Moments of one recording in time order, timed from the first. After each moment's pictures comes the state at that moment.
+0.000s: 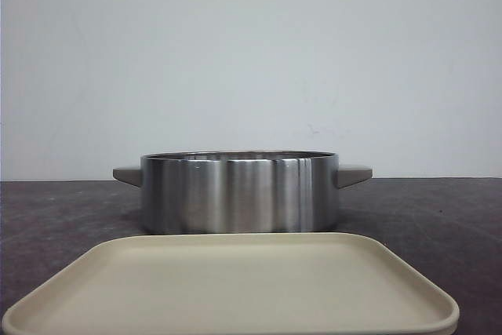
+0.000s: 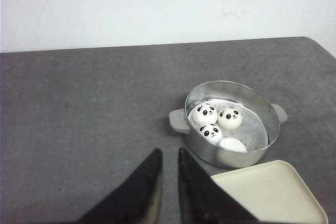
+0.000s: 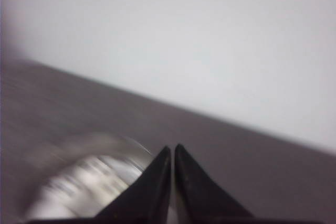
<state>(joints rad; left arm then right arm) -0.57 0.69 1.73 -1.42 -0.26 -0.20 0.49 0.64 0.97 -0.49 0.19 -0.03</state>
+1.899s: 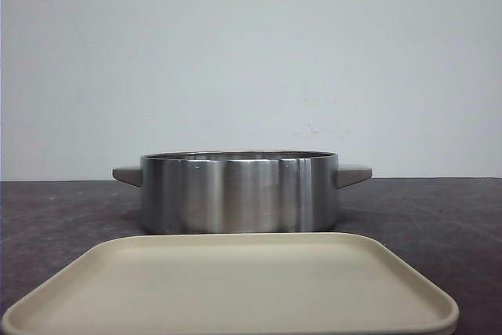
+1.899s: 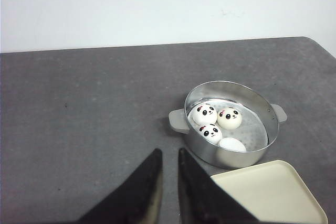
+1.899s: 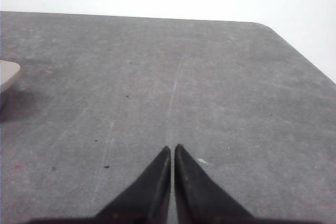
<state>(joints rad) -0.57 0.69 1.73 -1.42 -0.26 -0.20 0.00 0.00 0.03 -0.20 0.05 0.01</state>
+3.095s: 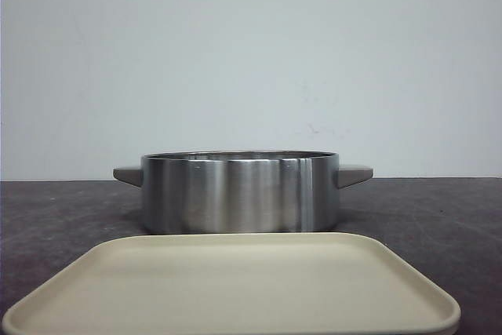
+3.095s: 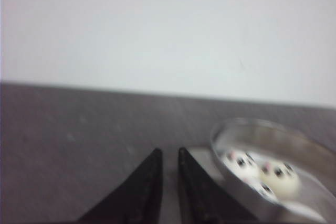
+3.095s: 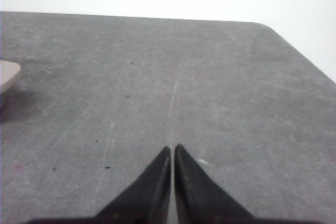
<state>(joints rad) 0.00 0.08 0.12 0.07 0.18 -0.17 0.00 0.00 0.03 -0.20 0.05 0.01</state>
